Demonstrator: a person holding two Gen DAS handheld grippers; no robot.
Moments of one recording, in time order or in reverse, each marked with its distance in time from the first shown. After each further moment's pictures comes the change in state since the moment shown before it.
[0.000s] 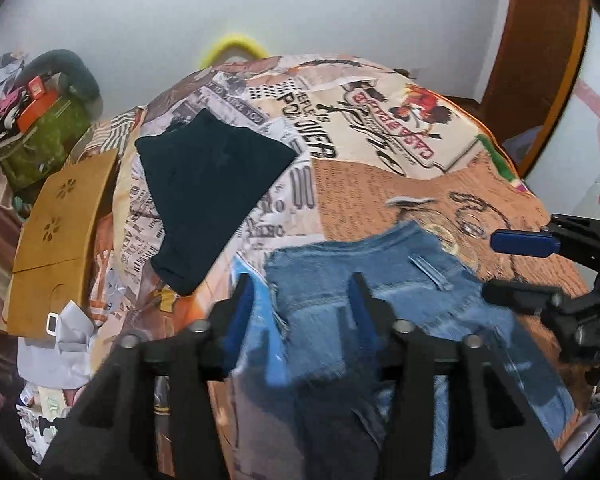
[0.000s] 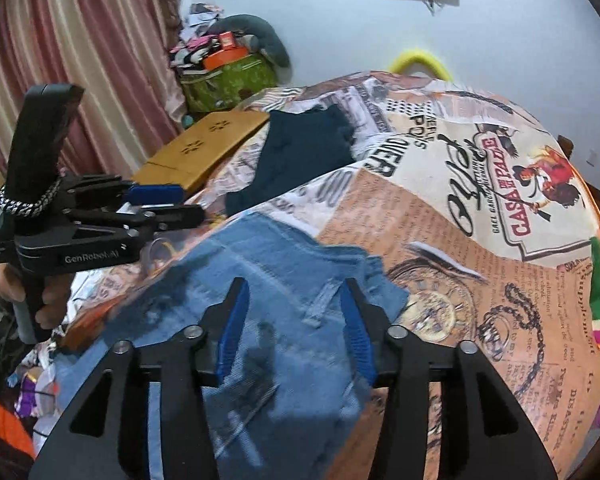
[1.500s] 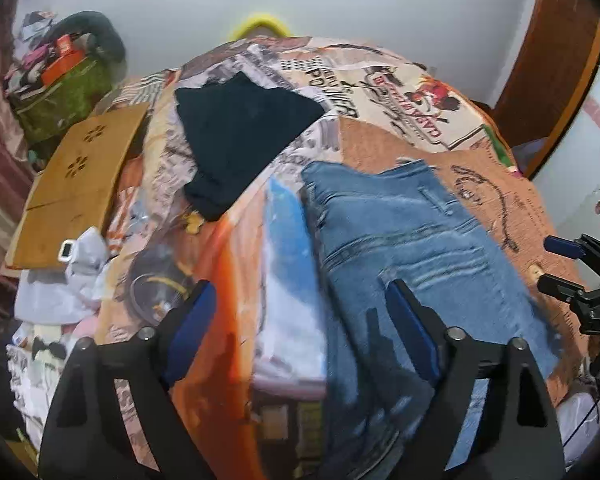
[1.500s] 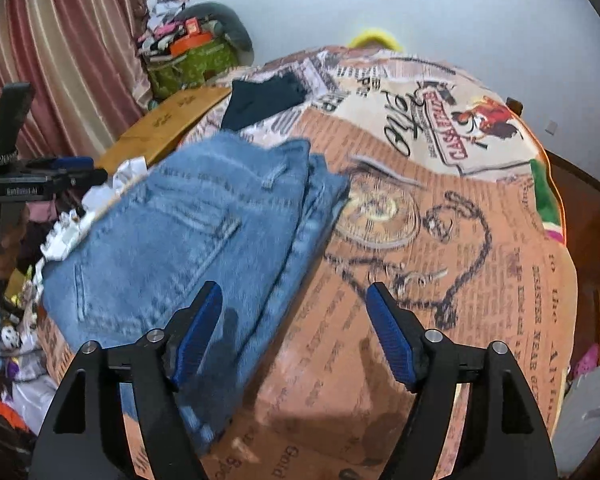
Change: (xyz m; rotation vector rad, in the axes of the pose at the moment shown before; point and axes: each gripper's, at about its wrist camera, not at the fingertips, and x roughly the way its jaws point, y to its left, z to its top) left arm -0.046 0.023 -0.068 -0.114 0.048 0.003; right arm -0.052 -0.013 -0.086 0.074 0.032 -0.138
